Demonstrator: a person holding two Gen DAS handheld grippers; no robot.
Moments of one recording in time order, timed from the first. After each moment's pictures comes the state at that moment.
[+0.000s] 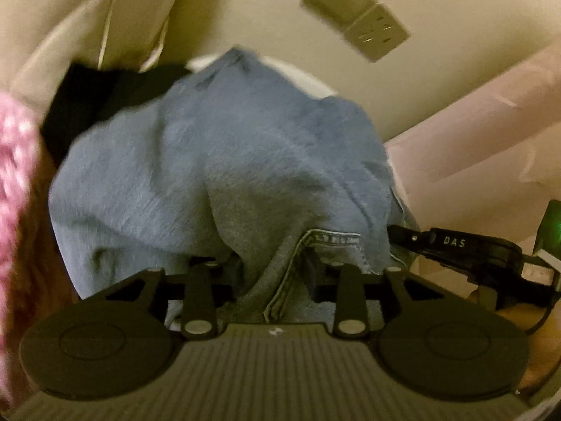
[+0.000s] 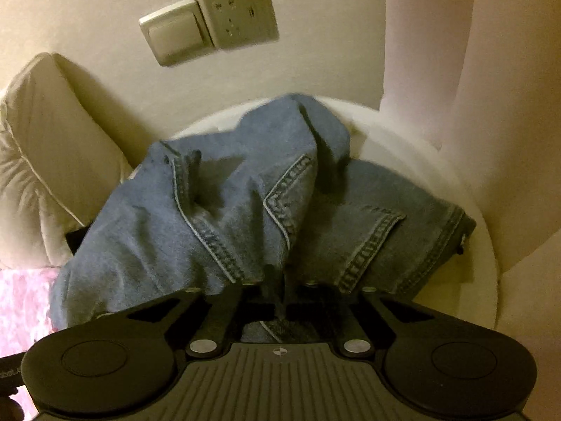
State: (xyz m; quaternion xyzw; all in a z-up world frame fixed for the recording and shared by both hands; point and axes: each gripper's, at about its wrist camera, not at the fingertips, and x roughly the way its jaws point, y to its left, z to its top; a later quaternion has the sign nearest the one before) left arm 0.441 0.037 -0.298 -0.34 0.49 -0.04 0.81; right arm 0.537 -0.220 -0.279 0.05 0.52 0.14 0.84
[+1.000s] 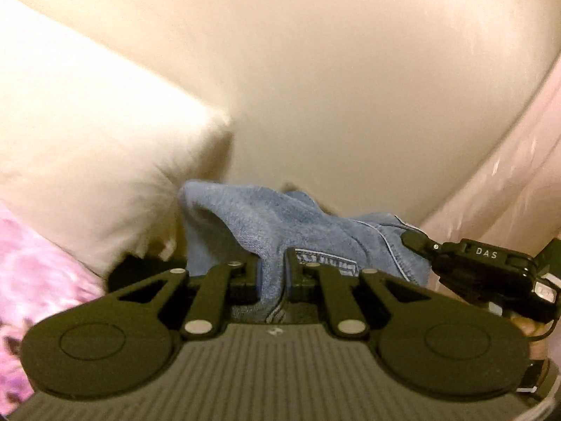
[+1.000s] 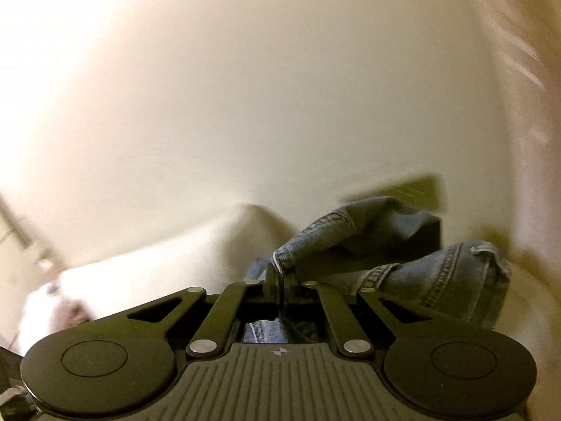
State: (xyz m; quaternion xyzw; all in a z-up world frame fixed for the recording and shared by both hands) left arm 0.299 0.127 -0.105 -0.33 0.21 0.02 0.92; right arm 0.486 -0.170 -0.087 0.17 0.32 0.36 0.86
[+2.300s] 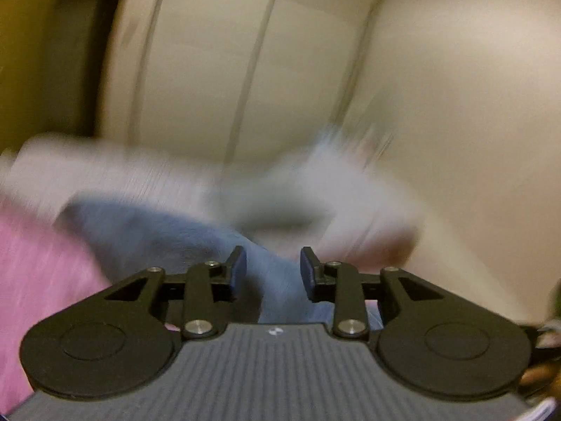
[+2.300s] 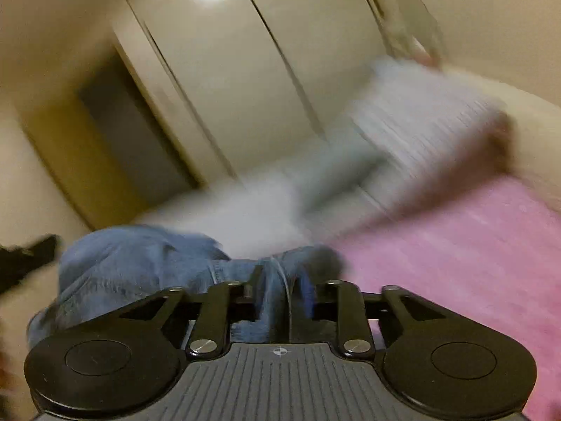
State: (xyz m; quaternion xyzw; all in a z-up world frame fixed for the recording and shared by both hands) left arm -0.435 0.143 0.075 -0.32 0.13 0.66 0.66; right arm -0.143 0.217 0.045 -0.14 0.34 0.78 0.51
